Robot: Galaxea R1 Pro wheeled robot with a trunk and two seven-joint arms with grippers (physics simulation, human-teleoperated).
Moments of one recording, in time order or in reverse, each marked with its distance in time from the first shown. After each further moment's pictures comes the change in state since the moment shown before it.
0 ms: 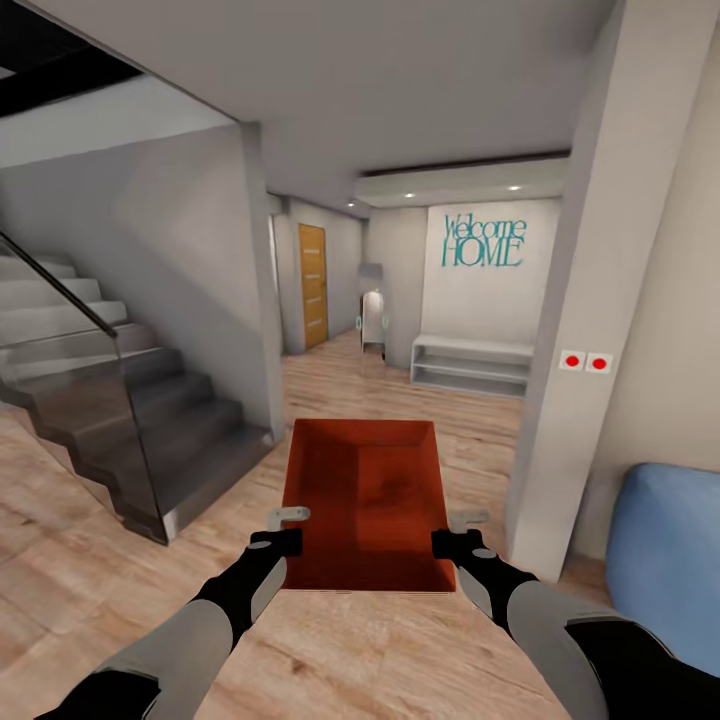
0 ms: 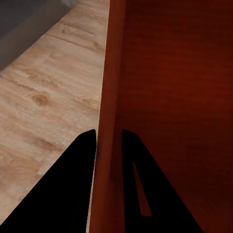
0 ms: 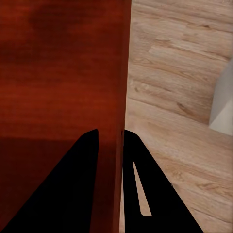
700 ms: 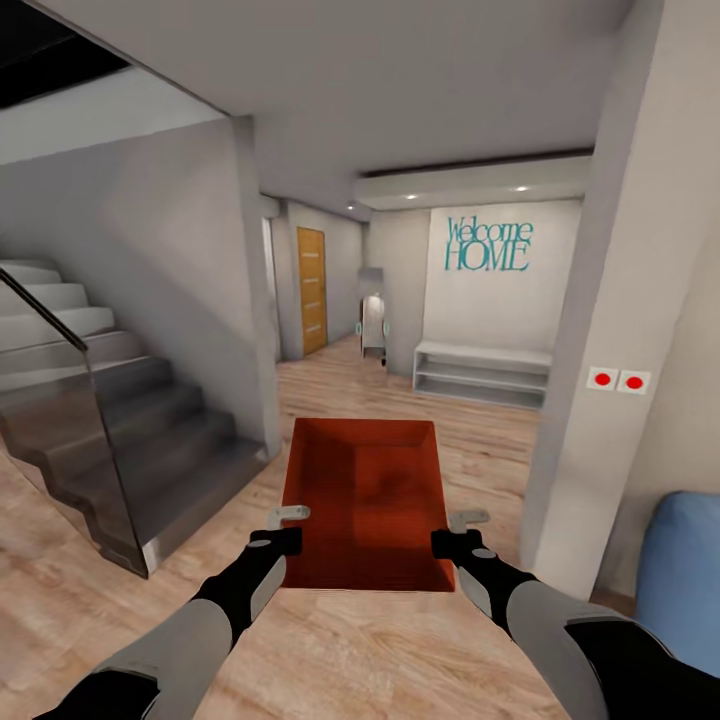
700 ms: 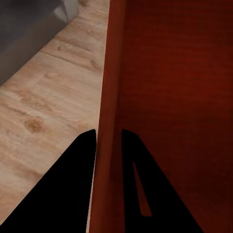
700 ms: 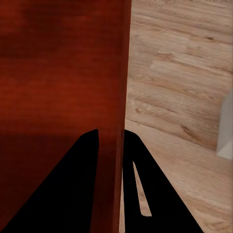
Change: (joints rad) left arm 0.000 0.002 -0.003 -0.011 -0.002 0.012 0.000; right arm 0.000 0.001 -0.005 0.000 0.000 0.000 0.001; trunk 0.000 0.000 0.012
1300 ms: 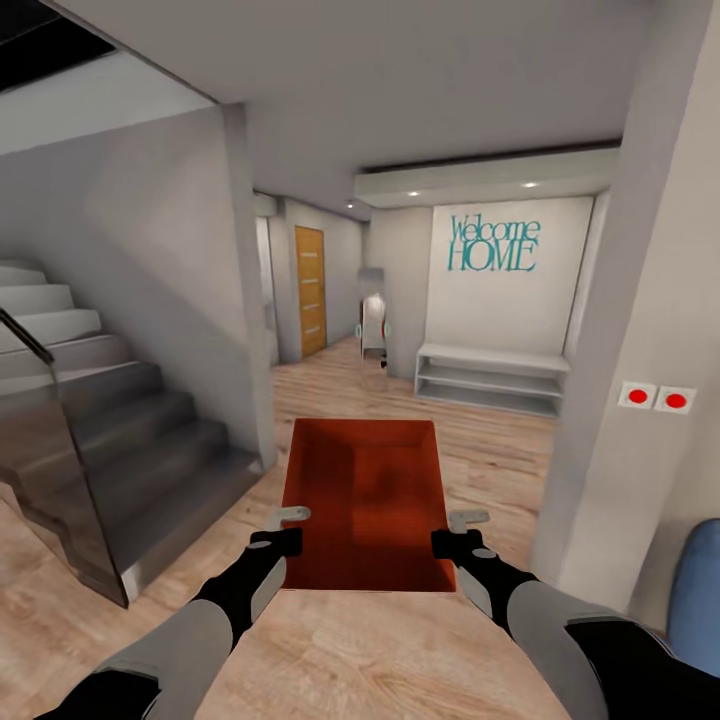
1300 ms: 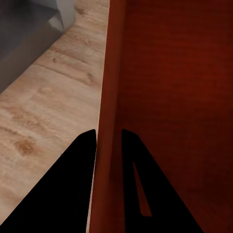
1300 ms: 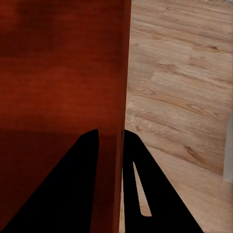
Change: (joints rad) left arm 0.000 -0.002 0.003 0.010 0.001 -0.010 0.000; right arm 0.000 -0.001 0.005 0.000 -0.001 0.000 0.000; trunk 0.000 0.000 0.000
